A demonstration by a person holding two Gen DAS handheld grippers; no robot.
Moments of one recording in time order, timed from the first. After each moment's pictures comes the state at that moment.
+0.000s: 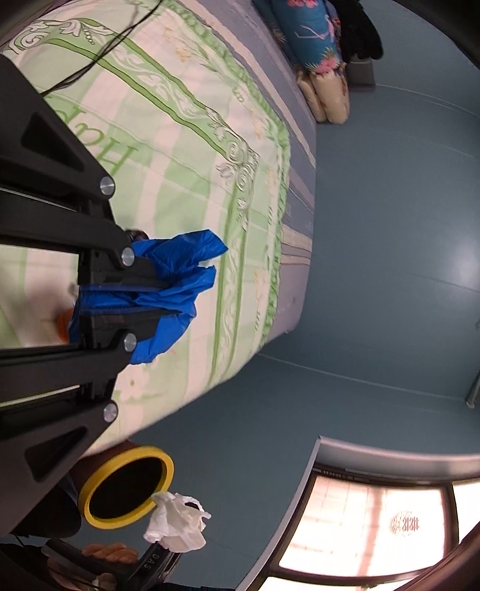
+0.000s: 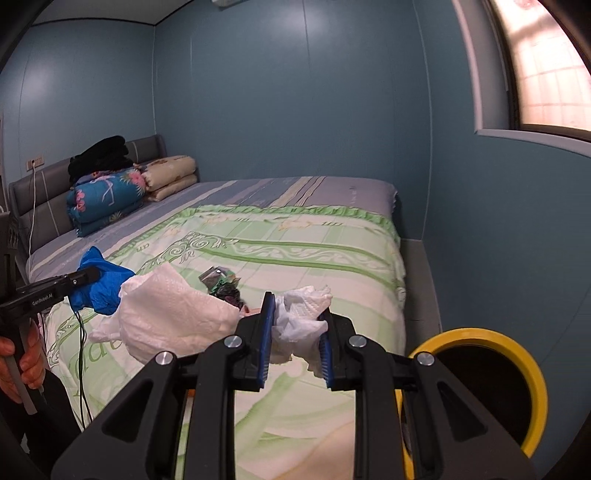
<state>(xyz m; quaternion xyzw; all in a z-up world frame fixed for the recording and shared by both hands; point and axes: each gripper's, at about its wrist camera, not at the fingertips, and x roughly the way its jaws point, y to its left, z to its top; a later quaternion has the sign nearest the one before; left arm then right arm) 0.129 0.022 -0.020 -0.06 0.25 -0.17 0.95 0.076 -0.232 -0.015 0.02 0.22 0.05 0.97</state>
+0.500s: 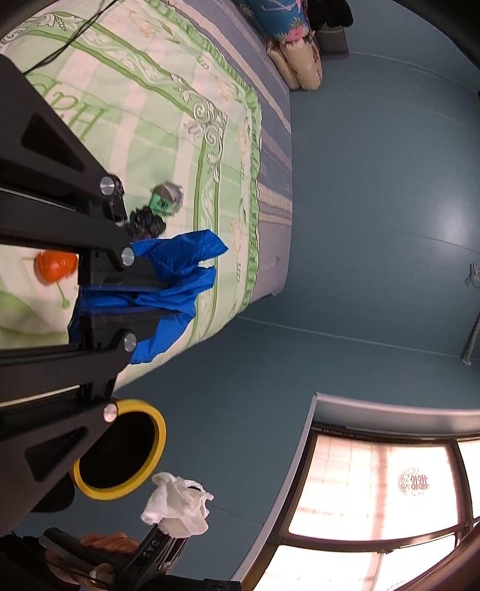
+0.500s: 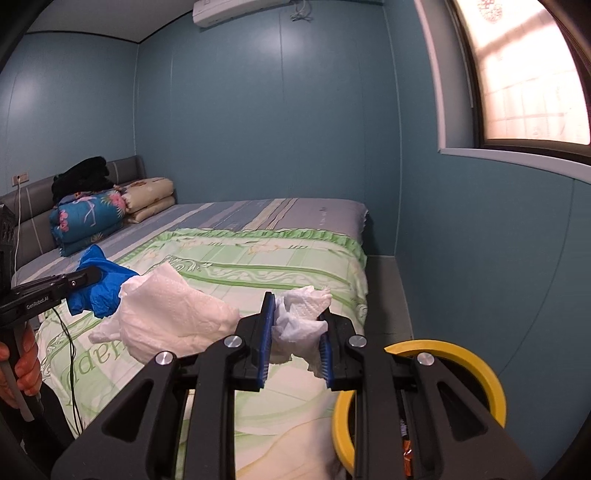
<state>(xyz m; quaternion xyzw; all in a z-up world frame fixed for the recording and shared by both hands) 0.113 -0.046 0.018 -0.04 0.23 -0.23 0.95 0.038 -0.272 0.016 0.02 0.18 0.00 0.98</state>
